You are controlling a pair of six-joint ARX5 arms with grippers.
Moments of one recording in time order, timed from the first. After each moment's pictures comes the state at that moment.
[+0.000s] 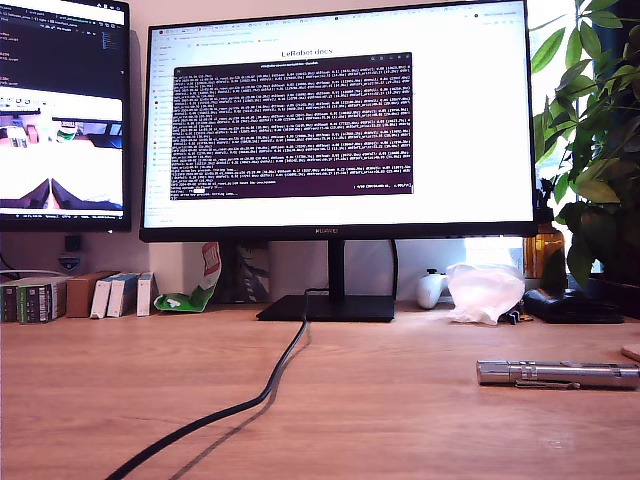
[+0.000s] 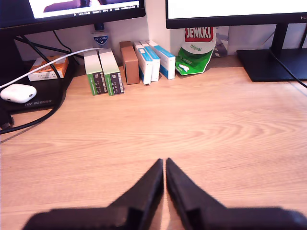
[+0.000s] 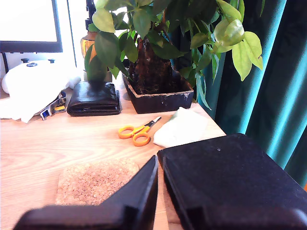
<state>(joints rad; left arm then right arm) 0.01 0.00 0.04 -0.29 0.08 0.00 -0.03 0.01 0.01 -0.17 0.27 -0.05</state>
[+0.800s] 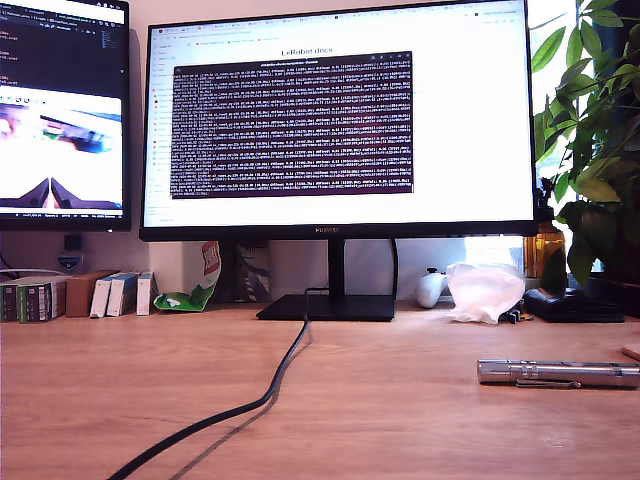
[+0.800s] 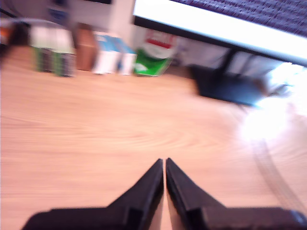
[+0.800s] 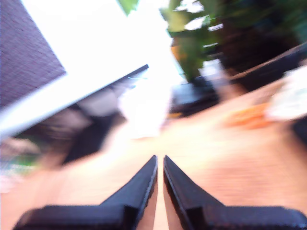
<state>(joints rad) 0.01 0.00 0.04 -0.12 0.37 -0.42 -0.03 0.01 0.01 -0.10 -0.18 0.50</state>
